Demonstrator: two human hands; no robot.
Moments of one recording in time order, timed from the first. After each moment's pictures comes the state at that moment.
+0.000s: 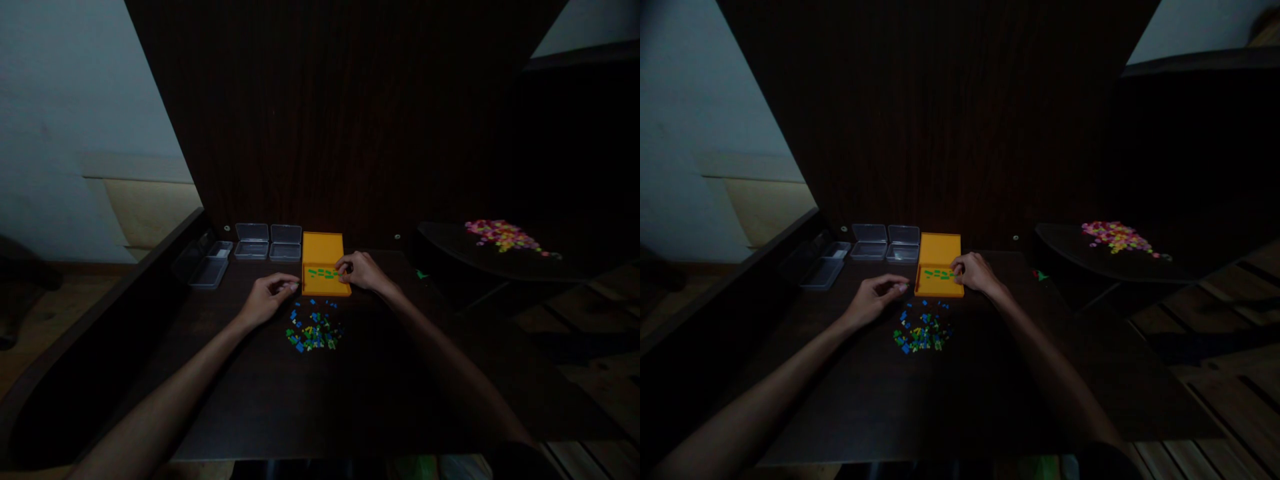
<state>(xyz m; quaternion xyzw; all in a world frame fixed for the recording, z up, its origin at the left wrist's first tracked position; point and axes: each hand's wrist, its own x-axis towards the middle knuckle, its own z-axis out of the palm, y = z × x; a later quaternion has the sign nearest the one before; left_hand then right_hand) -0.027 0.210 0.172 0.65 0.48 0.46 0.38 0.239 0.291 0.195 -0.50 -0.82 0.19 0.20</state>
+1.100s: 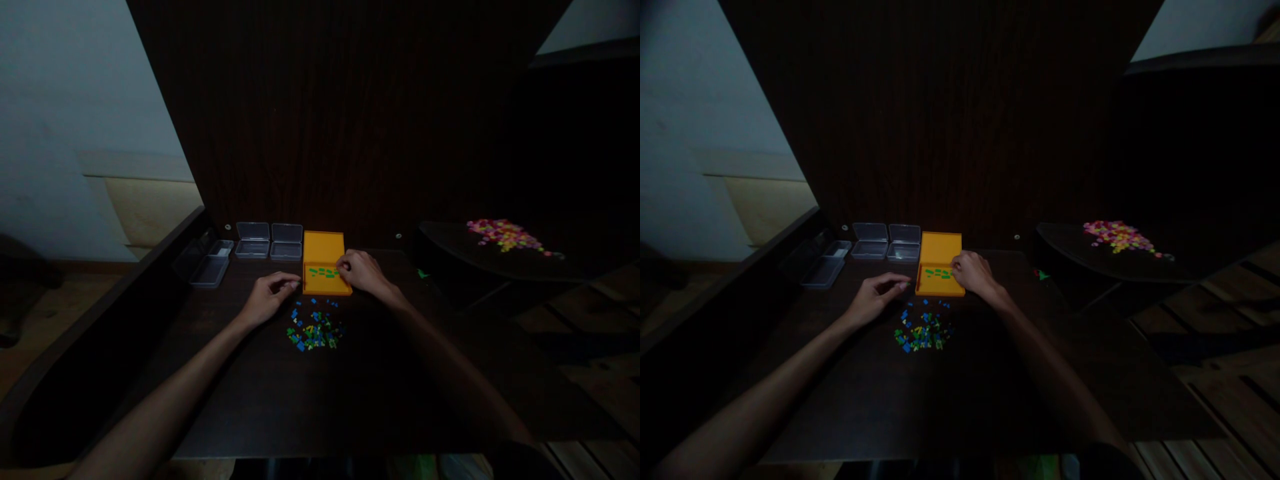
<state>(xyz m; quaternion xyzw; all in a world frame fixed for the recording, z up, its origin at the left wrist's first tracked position) -0.028 0.209 0.174 0.68 0.48 0.44 0.34 0.219 0.269 0.218 -0.55 -0.83 0.03 0.11</state>
